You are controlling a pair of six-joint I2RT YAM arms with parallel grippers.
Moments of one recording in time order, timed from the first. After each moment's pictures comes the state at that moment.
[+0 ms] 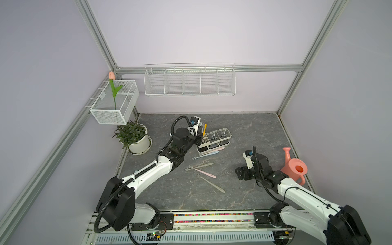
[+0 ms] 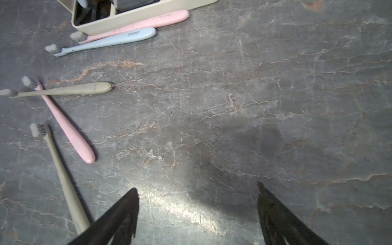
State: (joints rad) left arm -0.65 1.38 0.92 0.30 -0.08 0.02; right arm 0.51 1.00 0.44 -0.30 -0.02 0.31
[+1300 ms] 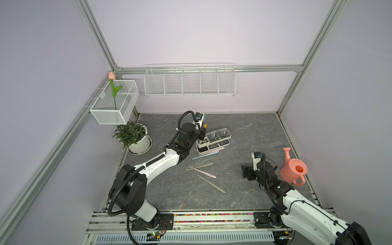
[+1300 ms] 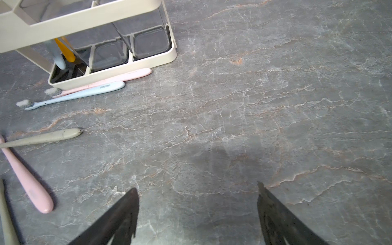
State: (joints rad) left arm -0.65 1.55 1.04 0.34 -0.13 0.06; right arm 0.51 0.82 0.28 -0.13 0.20 0.33
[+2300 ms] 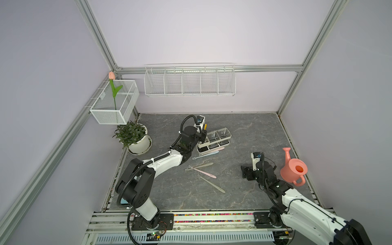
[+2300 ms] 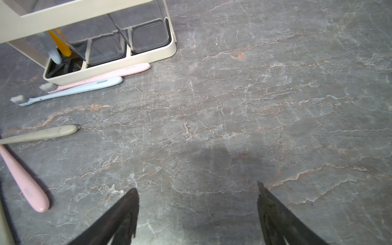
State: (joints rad) left arm -0.65 1.64 0.99 0.49 -0.15 0.06; right arm 0.51 0.84 0.28 -0.12 0.20 0.33
